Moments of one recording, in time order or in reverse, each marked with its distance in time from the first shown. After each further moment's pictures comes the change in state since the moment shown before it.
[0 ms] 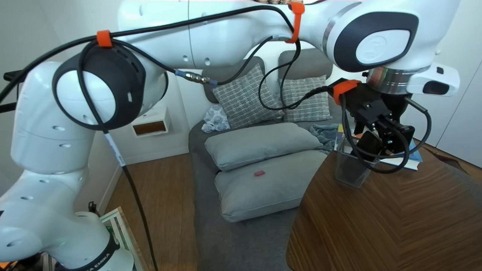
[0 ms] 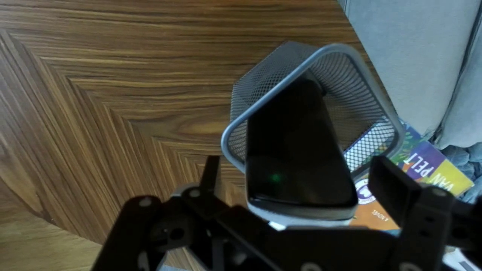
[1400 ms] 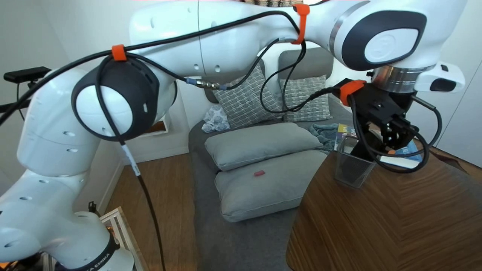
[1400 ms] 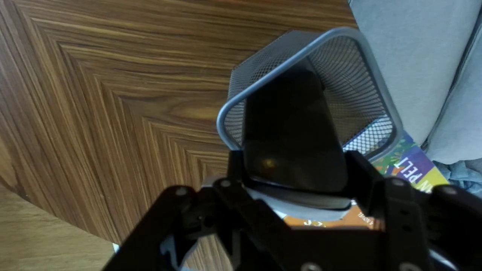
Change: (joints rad) arm -0.025 0.073 0.025 0.124 0.001 -0.056 -0.083
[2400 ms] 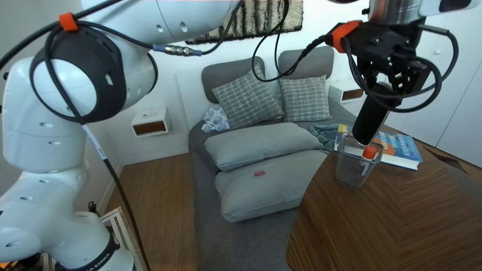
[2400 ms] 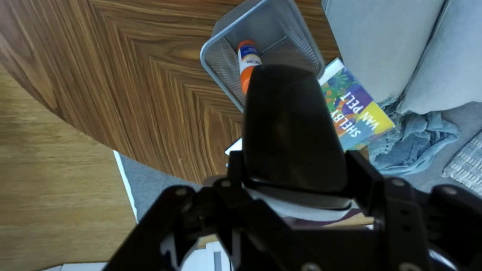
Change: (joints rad) arm 0.014 -0.147 -0.003 0.023 -0.006 -0.004 0.026
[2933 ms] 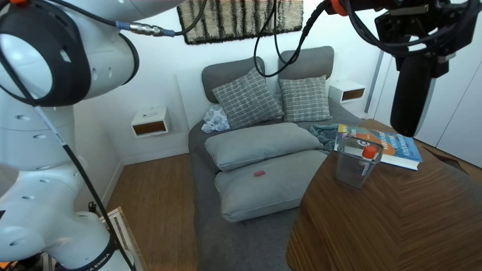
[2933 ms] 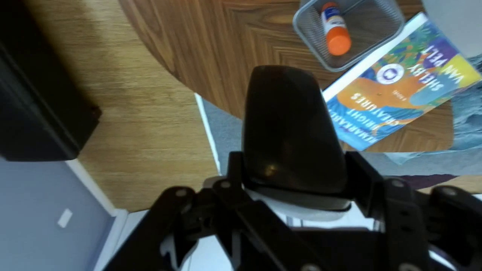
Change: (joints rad) arm 0.044 -0.126 -0.078 -0.064 -0.208 0.100 0.106
